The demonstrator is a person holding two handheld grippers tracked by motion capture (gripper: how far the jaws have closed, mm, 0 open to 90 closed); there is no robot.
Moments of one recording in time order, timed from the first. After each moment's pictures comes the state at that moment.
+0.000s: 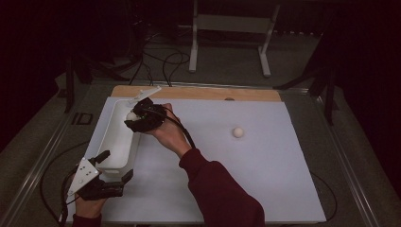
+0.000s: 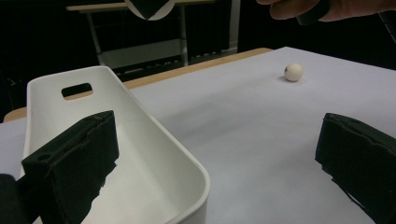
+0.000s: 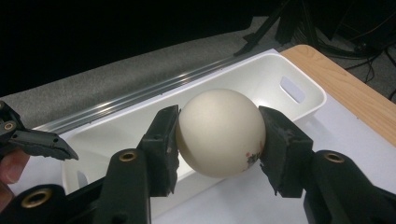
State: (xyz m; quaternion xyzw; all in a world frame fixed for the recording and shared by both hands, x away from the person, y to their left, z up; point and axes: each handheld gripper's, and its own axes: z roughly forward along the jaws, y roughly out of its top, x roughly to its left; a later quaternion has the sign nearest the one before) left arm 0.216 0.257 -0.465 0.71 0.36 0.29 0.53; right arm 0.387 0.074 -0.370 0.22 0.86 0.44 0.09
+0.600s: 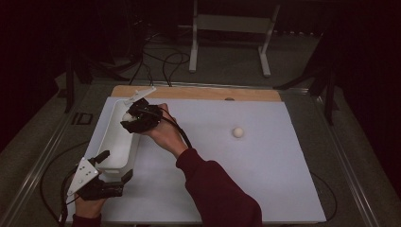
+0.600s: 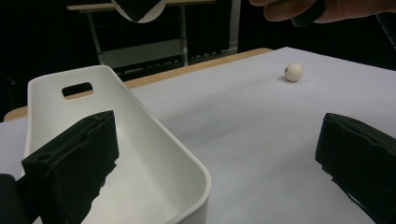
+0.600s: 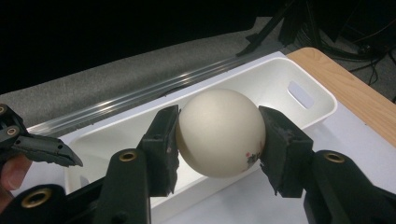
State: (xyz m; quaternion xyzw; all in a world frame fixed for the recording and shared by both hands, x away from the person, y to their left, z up) left arm 0.216 0.258 -0.465 0.71 0.36 0.29 0.53; right arm 0.385 0.084 -0.371 0.21 0.87 0.44 0.09
